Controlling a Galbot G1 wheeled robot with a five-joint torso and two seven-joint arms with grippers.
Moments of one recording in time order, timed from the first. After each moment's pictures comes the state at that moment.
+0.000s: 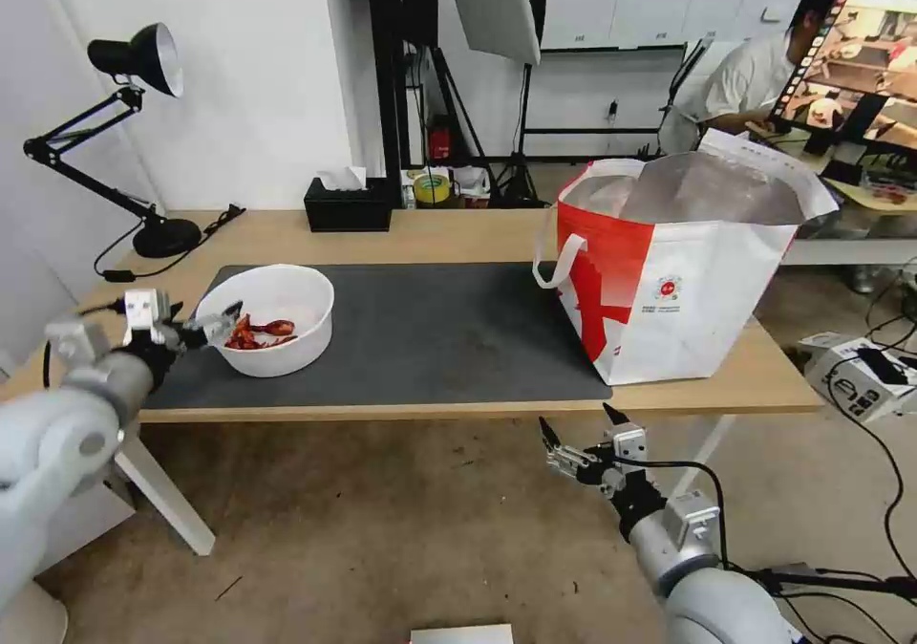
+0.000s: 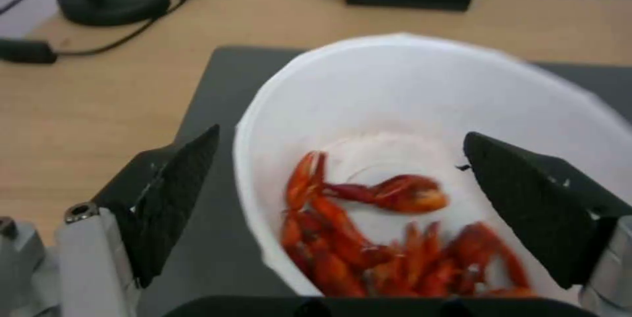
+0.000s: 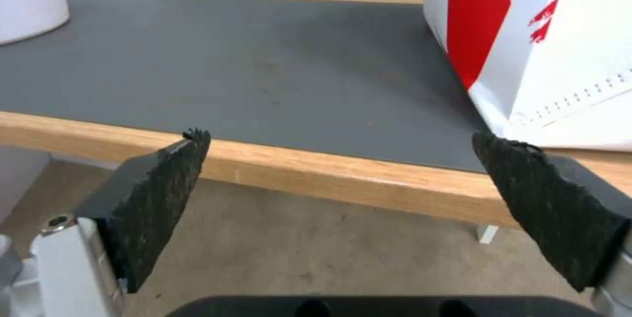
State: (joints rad) left arm 1.04 -0.60 -0.51 -1.85 -1.13 0.52 -0.32; right arm -1.50 0.87 0.18 2.21 0.50 -0.12 0.38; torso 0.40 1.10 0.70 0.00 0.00
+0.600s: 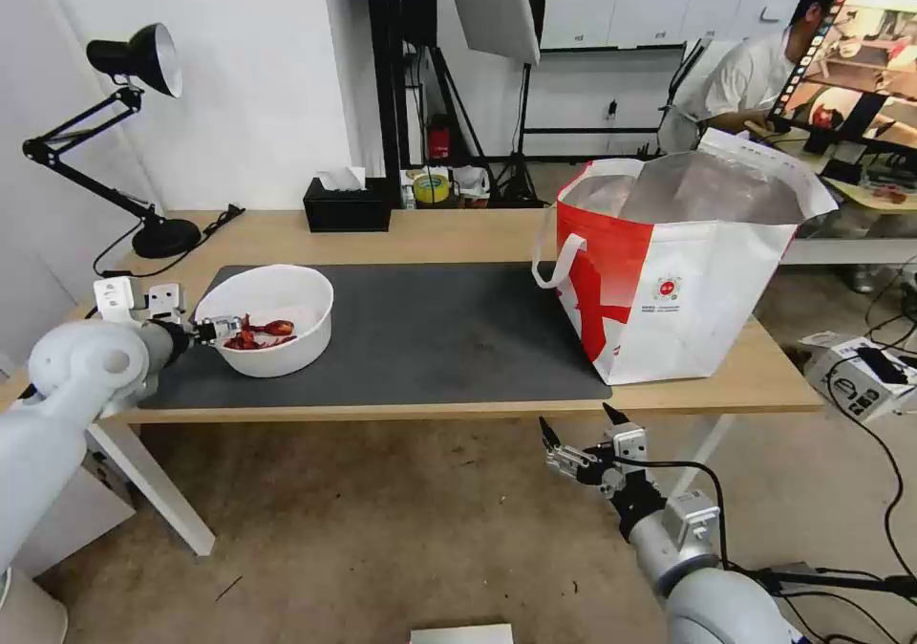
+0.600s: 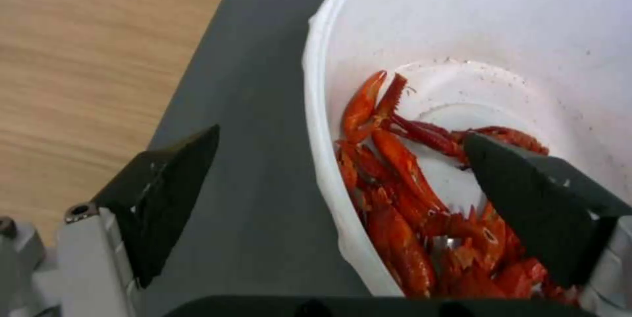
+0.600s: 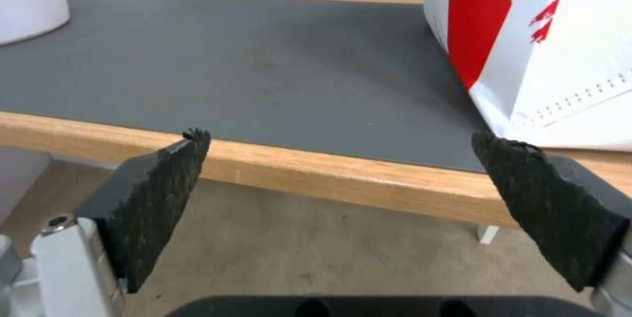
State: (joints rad) left arm 0.78 -0.64 -0.35 -1.71 -1.45 0.74 -0.65; right arm -1.50 0.87 0.18 2.21 0.50 -0.12 0.38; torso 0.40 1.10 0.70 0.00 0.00
